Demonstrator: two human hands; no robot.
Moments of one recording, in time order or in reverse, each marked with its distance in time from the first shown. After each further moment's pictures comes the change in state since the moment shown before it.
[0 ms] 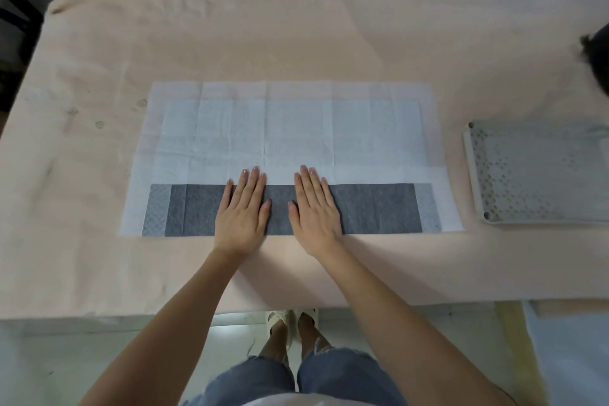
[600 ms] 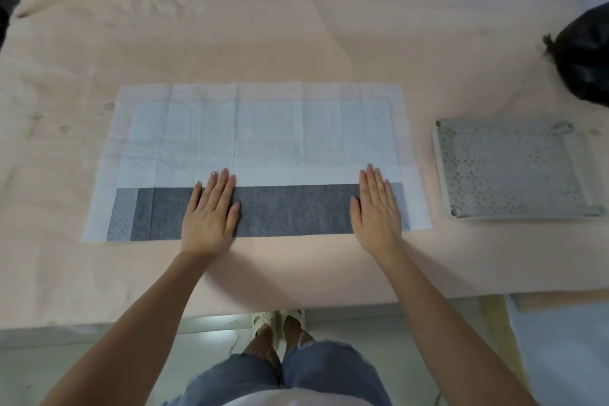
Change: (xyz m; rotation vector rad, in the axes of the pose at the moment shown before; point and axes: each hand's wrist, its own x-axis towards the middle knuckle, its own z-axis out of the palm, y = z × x) left_hand 0.003 0.003 -0.001 0.013 -0.003 -0.020; right_hand -0.042 0.148 -0.022 -0.023 0.078 0.208
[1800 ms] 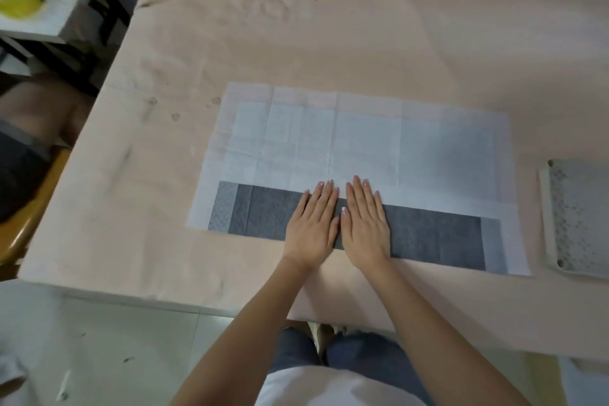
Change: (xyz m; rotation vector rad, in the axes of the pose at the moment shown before) left_hand -0.001 0.013 -0.004 -0.169 -0.018 0.047; right_hand 0.020 -0.176 0.020 -0.091 -0.089 -0.200
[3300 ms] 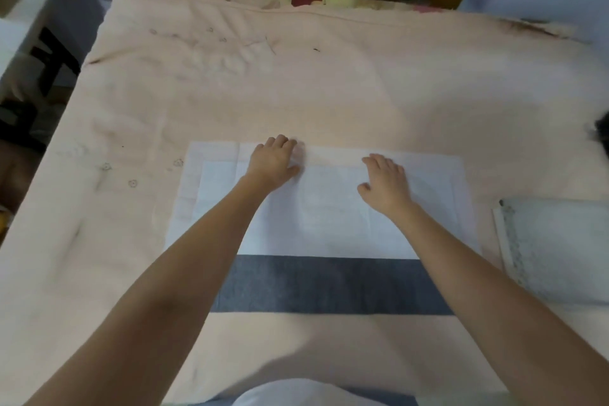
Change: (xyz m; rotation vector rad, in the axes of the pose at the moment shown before) left_hand 0.220 -0.069 -0.093 0.140 -0.189 -0.007; right_hand 0.155 0.106 -0.088 0.064 -0.042 0.134
